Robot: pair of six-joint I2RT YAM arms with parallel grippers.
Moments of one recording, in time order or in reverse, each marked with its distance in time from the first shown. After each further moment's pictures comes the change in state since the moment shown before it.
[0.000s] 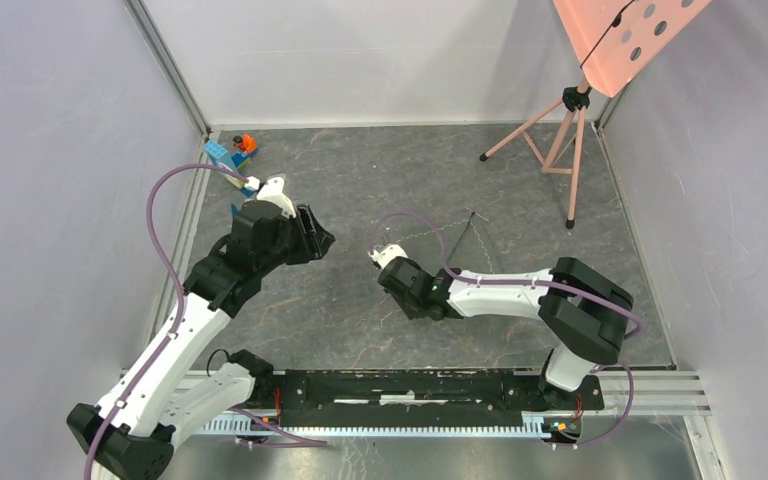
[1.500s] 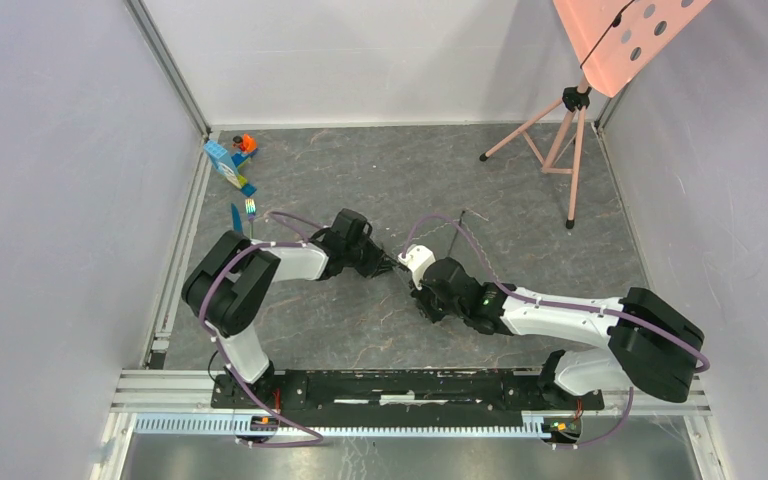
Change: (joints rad) left arm -0.105 0.897 -0.135 0.734 0.231 -0.819; right arm -0.067 -0.360 -0.325 0.278 -0.177 -0.154
